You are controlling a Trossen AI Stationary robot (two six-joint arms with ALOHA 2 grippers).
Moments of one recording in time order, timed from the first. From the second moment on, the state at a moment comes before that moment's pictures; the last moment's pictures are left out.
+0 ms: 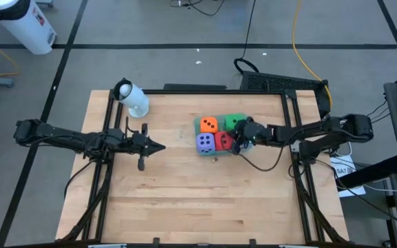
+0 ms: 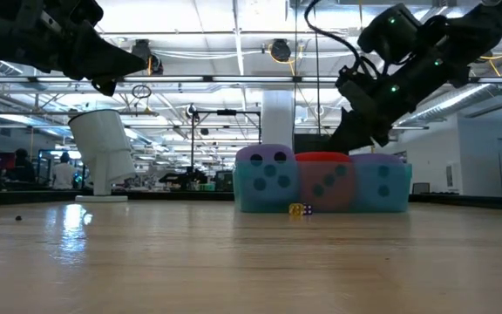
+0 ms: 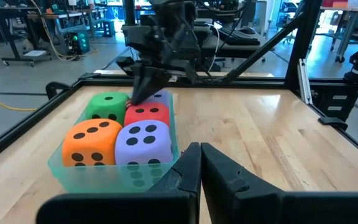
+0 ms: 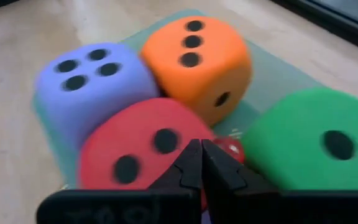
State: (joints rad) left arm -0.07 0.71 0.23 0.37 -0.05 -0.02; right arm -0.13 1.31 0.51 0.19 0.25 0.34
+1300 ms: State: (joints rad) left arm -0.07 0.71 0.23 0.37 -0.05 -0.03; right arm 0.40 1.47 0.77 0.01 0.57 0.32
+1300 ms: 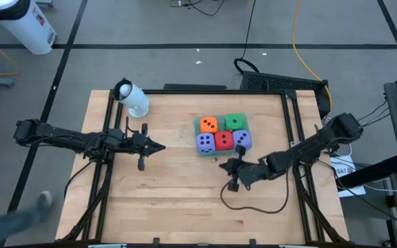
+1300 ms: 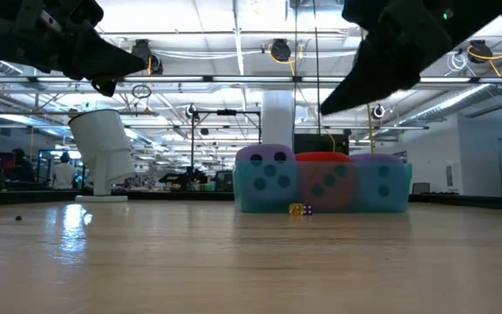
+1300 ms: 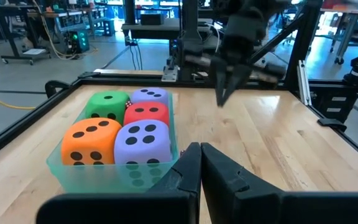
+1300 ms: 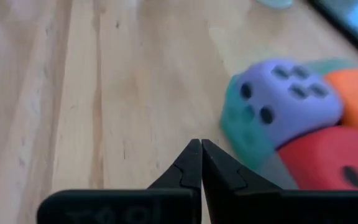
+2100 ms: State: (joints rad) left arm -0.07 0.71 0.23 0.36 -0.05 -0.09; right arm 0.36 1.68 0.76 0.16 0.55 0.44
